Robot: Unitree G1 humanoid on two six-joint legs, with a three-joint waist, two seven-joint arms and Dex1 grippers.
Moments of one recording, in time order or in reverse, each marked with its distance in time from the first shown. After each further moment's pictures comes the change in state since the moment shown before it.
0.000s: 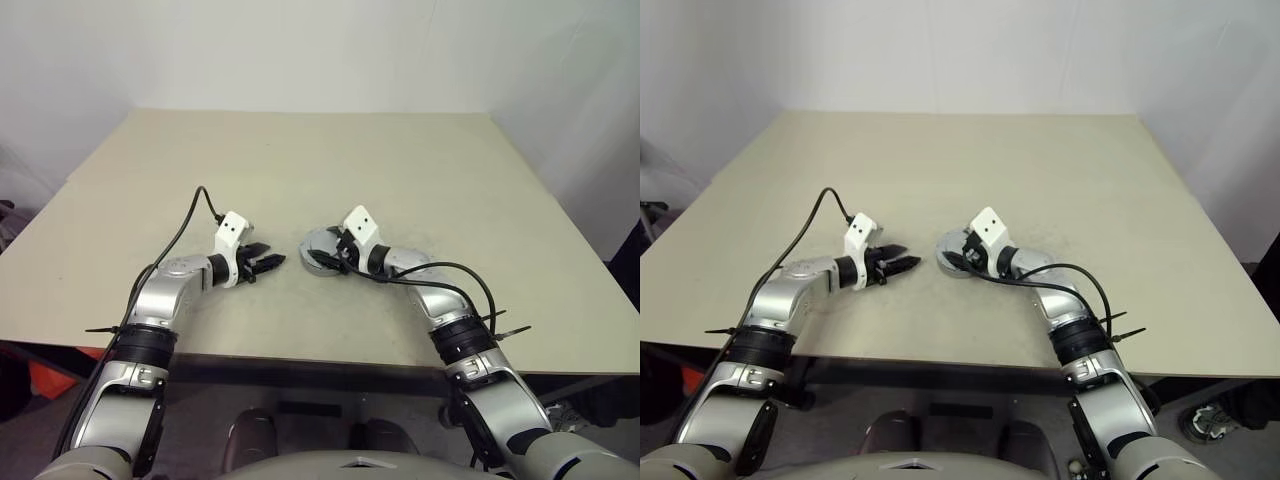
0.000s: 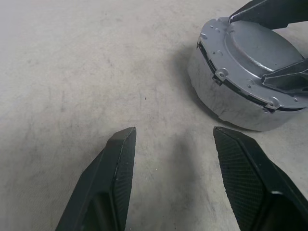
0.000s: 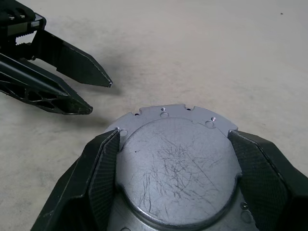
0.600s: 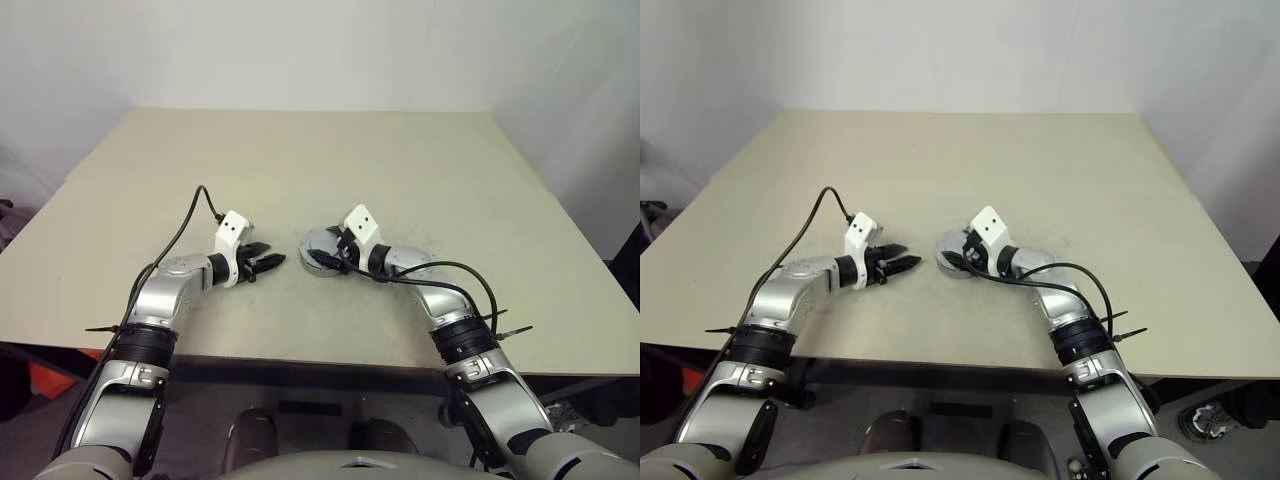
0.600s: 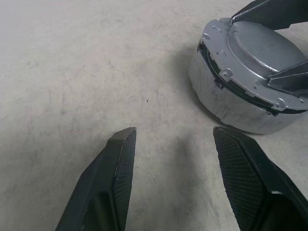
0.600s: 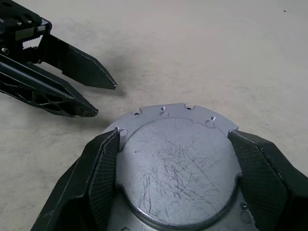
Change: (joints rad) left arm -0.004 0.000 0.000 0.002 0.000 0.000 -0.003; right arm 0.002 -0.002 -0.005 -0.026 0.022 0.029 0.005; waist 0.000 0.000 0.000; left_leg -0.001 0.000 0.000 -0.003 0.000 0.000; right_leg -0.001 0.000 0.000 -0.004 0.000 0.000
